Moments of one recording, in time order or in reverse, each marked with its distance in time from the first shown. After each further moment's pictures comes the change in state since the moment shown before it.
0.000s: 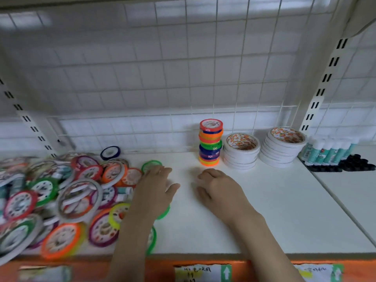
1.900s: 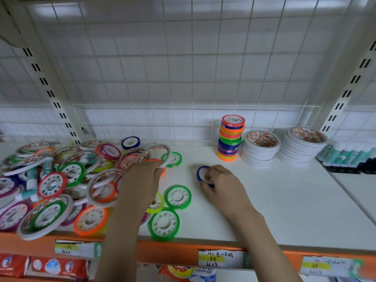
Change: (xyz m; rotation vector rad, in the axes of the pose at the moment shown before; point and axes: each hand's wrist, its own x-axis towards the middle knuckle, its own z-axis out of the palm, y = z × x) left_hand -0.025 -0.060 -0.037 0.020 0.264 0.004; right_hand 0.007 -0.039 0.022 0.126 0.089 0.100
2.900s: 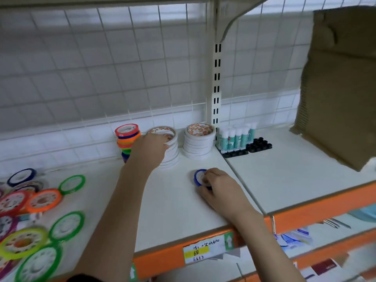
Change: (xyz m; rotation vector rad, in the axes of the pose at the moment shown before) left_hand 0.096 0.242 0.086 0.293 -0.162 0.343; right_hand -0.095 0.171 -0.102 -0.040 0.097 0.222
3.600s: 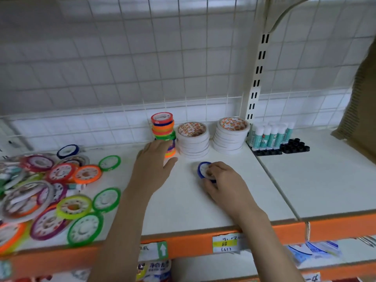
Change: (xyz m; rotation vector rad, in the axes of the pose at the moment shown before) left_hand -0.085 -0.050 0.020 -0.349 0.150 -0.105; right_hand 0.012 -0.045 0.022 0.057 0.038 -0.137
